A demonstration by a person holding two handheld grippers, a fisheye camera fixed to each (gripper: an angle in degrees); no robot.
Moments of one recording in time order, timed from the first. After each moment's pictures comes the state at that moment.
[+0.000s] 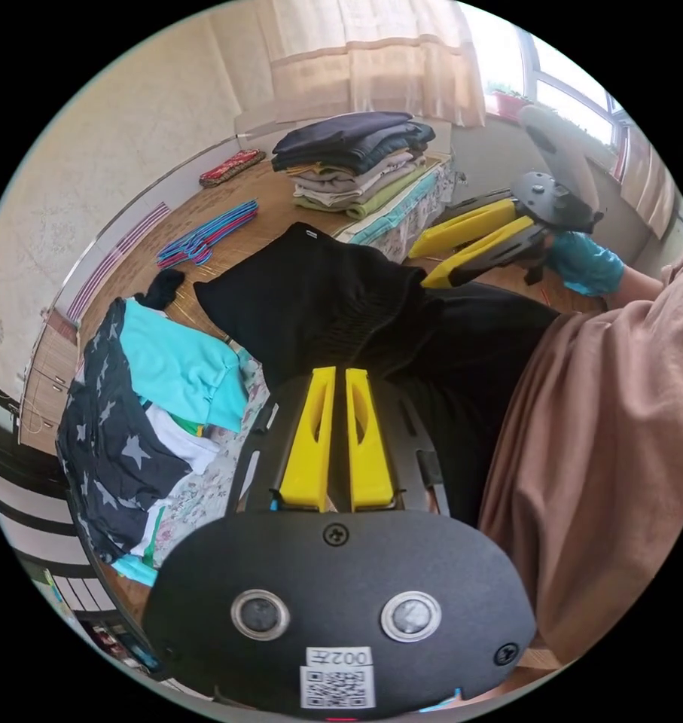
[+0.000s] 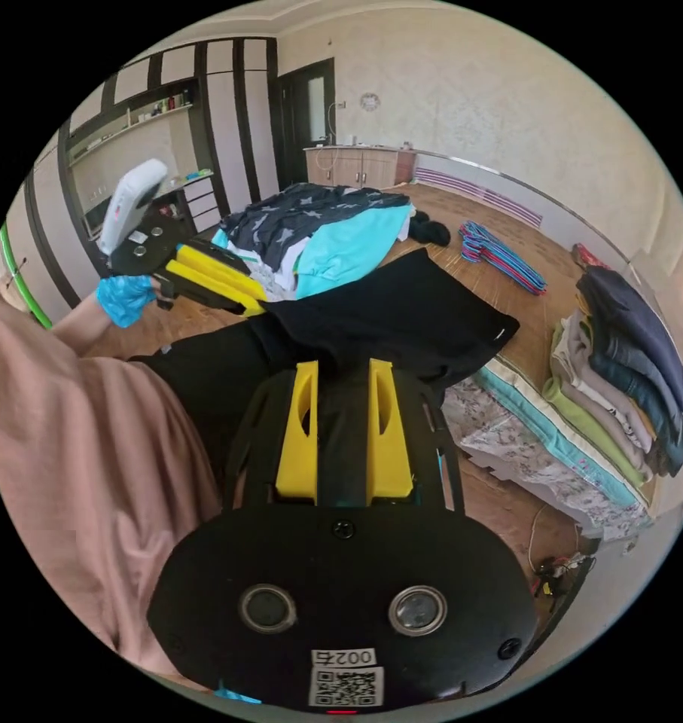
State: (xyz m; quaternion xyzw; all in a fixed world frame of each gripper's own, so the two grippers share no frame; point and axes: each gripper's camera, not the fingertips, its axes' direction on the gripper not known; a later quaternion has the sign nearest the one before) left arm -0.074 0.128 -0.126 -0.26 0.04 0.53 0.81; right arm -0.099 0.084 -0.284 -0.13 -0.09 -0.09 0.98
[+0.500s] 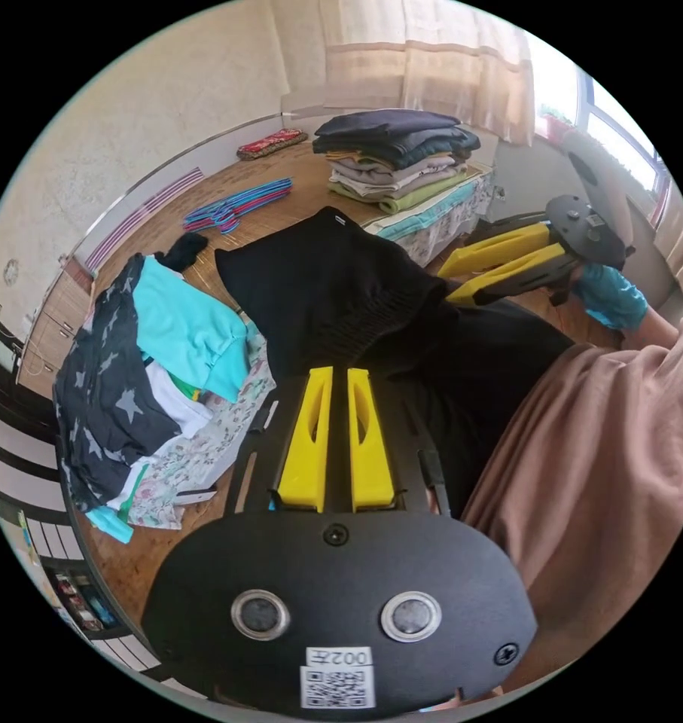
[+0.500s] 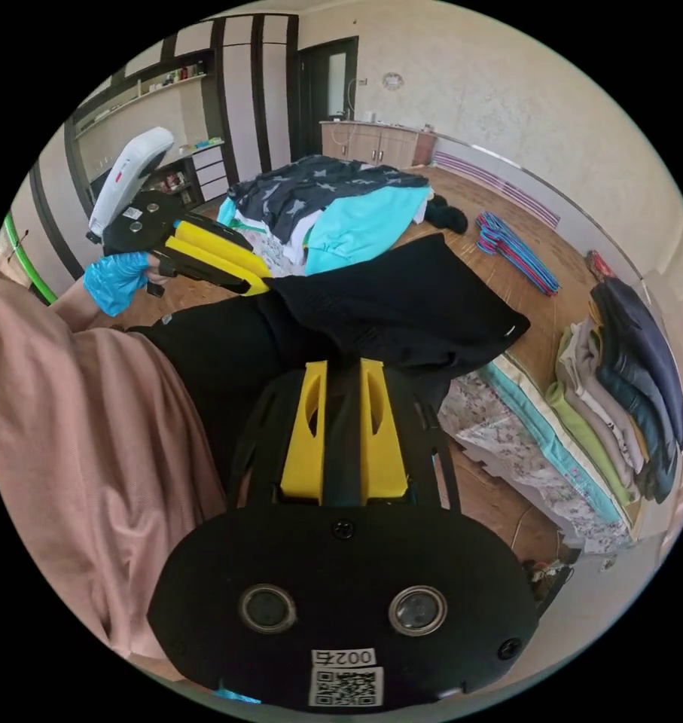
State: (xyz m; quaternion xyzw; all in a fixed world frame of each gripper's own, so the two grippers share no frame) left arm -0.074 0.120 -0.163 -0.26 0.00 0.47 0.84; right arm -0.135 0.066 -0.317 -0.13 -0.13 -0.14 0.97
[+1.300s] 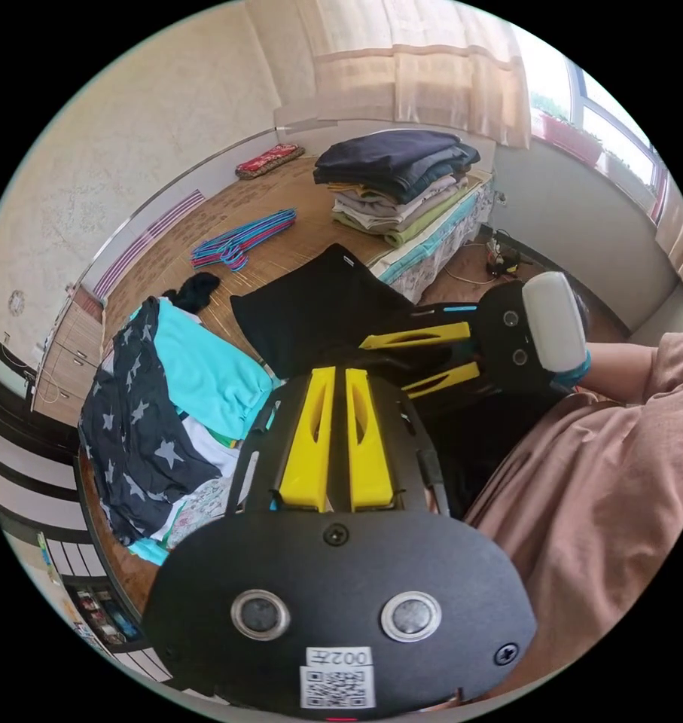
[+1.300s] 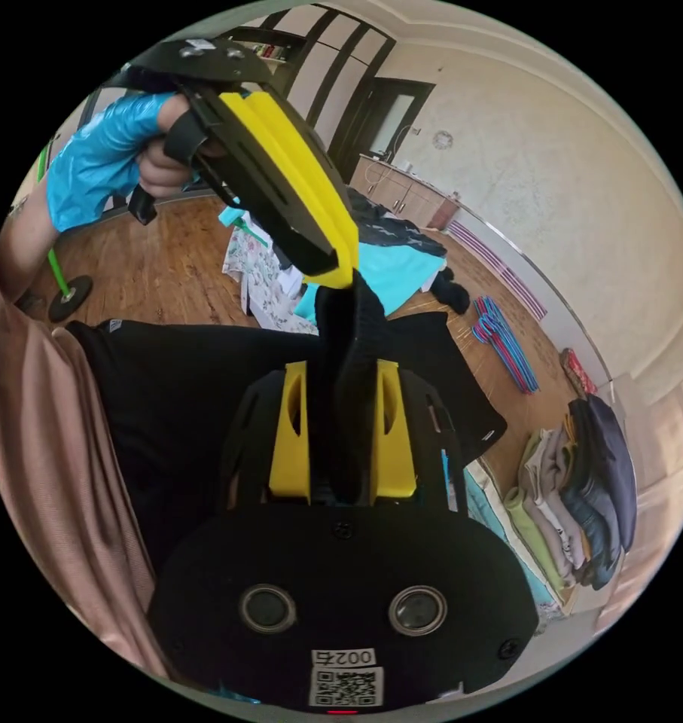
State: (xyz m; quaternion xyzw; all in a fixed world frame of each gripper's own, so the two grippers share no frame) left arm -0.014 0.041 -0.168 -0.24 0.00 0.49 0.84; right arm -0.217 0.035 -0.273 -0.05 -0.05 -0.26 0.96
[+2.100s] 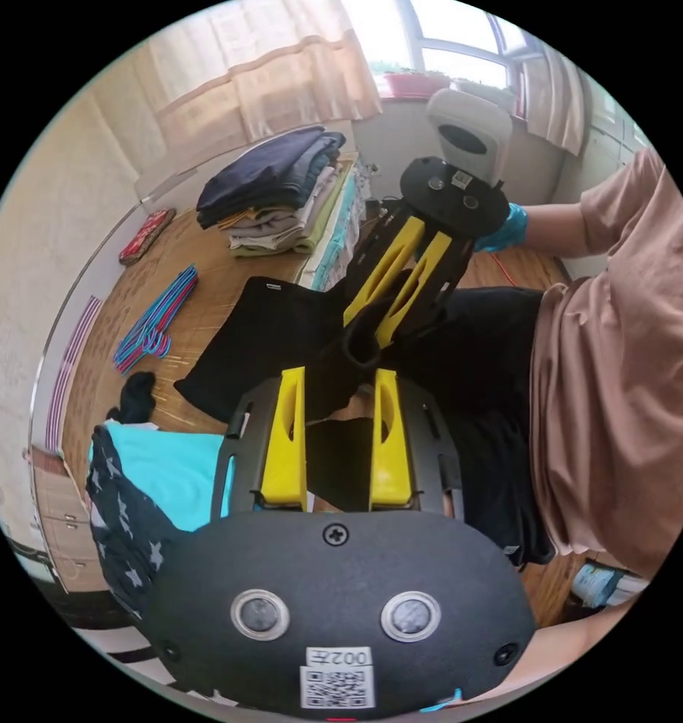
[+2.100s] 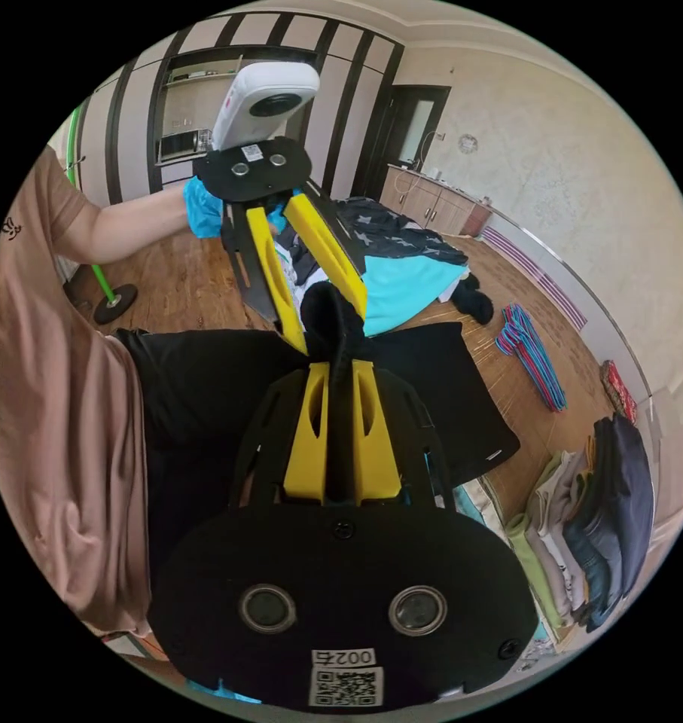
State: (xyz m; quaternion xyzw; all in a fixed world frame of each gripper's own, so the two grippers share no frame) left arm 0.004 0.005 -0.071 -0.25 0.15 0.67 0.68; right arm -0.164 0.001 -0.241 -0.07 -0.17 -0.28 0.94
